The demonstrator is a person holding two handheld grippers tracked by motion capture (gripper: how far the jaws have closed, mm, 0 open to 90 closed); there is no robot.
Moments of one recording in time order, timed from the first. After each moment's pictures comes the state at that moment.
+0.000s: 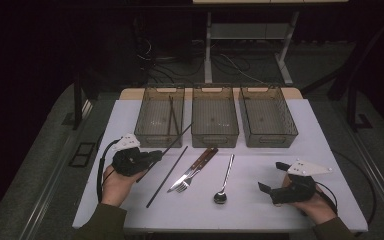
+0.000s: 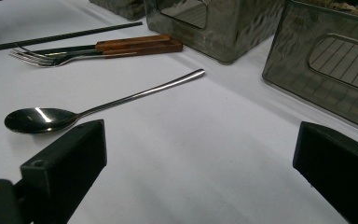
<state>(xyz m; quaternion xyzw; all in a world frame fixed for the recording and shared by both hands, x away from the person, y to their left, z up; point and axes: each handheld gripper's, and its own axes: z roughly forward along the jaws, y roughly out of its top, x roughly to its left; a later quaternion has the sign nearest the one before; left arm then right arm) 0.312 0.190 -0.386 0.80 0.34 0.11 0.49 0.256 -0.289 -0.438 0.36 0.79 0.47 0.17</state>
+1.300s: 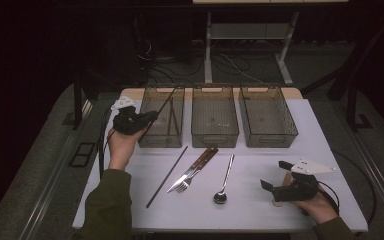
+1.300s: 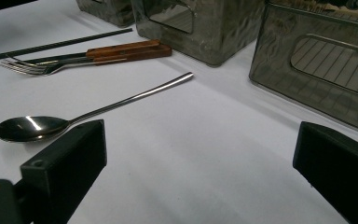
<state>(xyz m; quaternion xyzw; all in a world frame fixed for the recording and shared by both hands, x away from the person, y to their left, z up) 0.414 0.200 -0.358 0.74 0.40 0.18 0.51 0.258 -0.295 -0.438 0.38 0.77 0.48 0.17</state>
